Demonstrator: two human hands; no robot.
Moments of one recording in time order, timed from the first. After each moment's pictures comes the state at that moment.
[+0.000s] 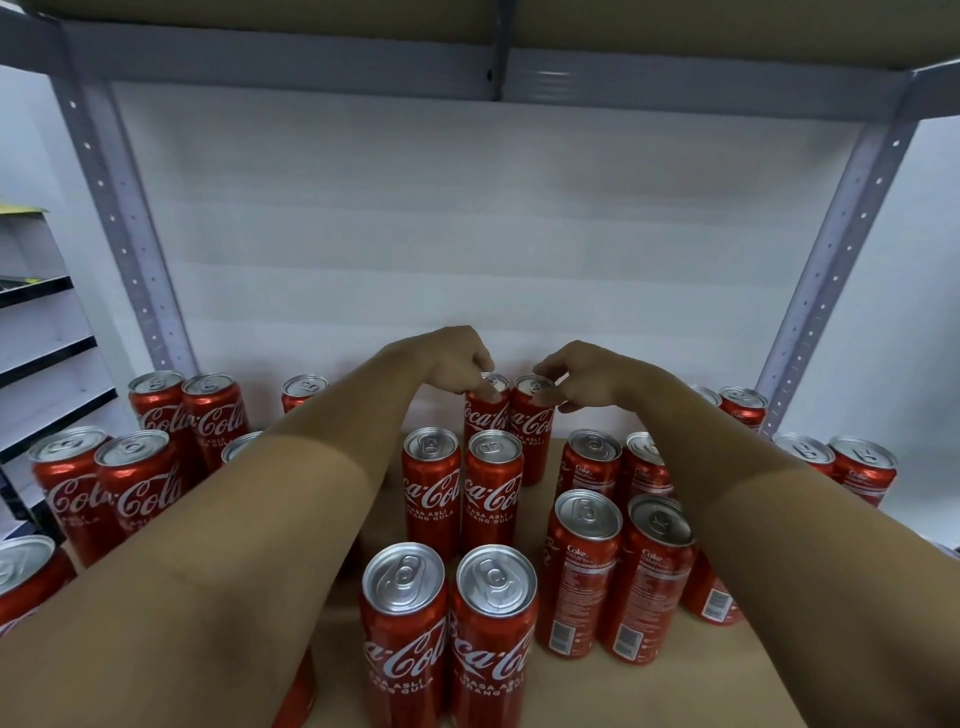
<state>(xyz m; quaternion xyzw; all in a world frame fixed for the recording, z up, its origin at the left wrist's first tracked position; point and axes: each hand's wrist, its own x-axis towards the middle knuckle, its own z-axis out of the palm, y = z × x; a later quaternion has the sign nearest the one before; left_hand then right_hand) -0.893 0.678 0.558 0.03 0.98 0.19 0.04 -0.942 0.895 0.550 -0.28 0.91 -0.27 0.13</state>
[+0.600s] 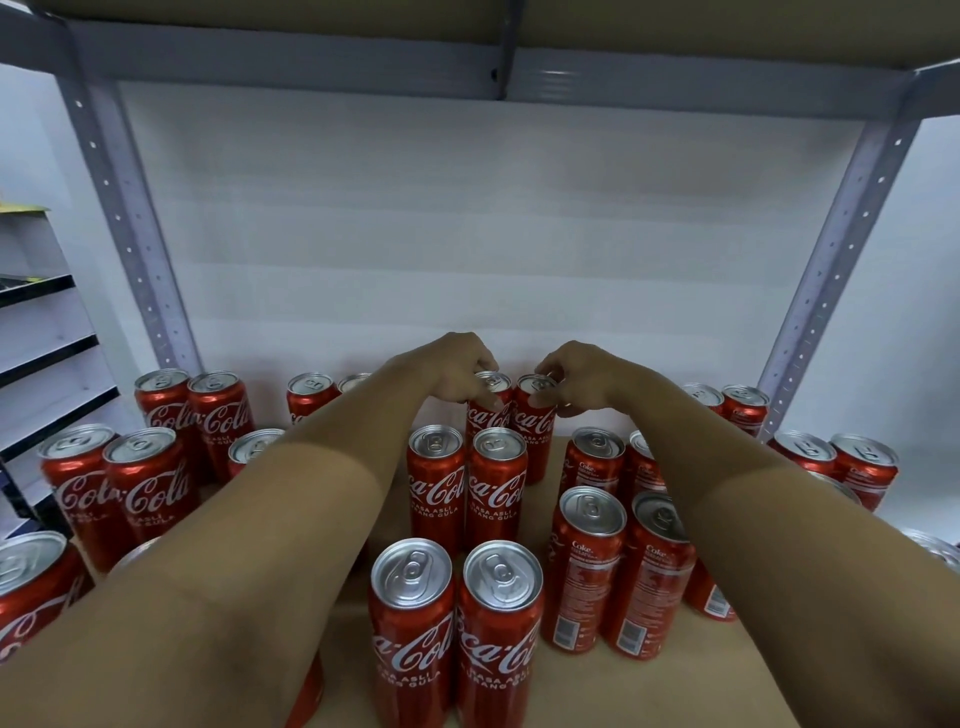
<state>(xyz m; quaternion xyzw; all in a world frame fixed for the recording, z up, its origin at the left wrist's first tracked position) -0.898 0.672 0.539 0.05 0.98 0.18 0.00 -0.935 0.888 0.548 -0.26 0.92 -0.28 0.13</state>
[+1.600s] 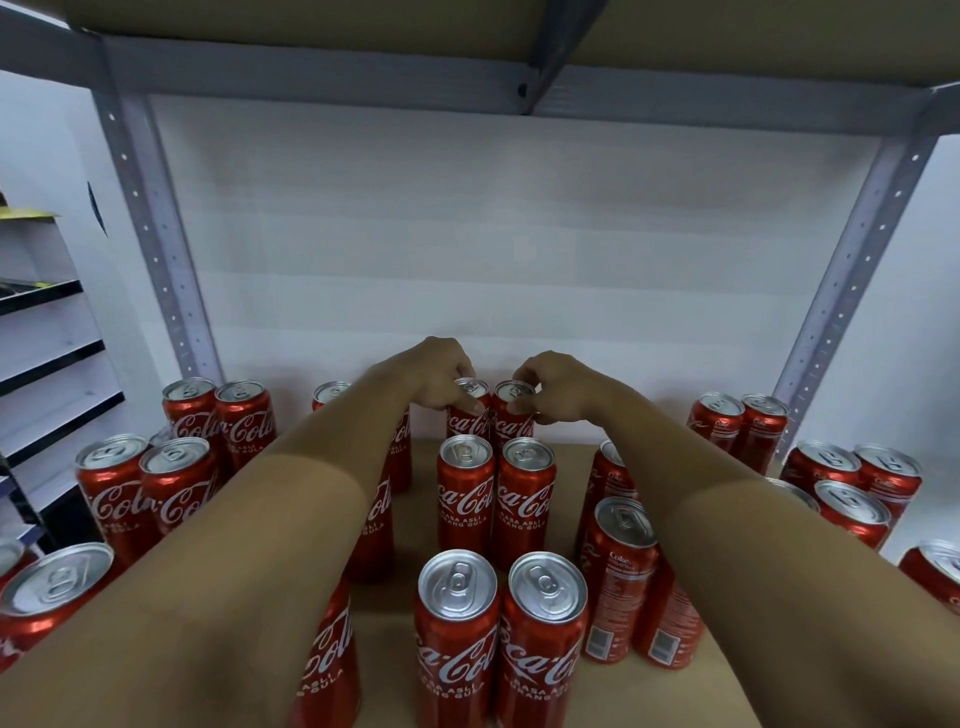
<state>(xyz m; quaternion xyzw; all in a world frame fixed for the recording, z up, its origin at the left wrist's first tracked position) -0.870 0.632 0.548 0.03 0.98 0.17 -0.01 -0.910 0.838 0.548 -0.29 0.92 -0.25 0.08</state>
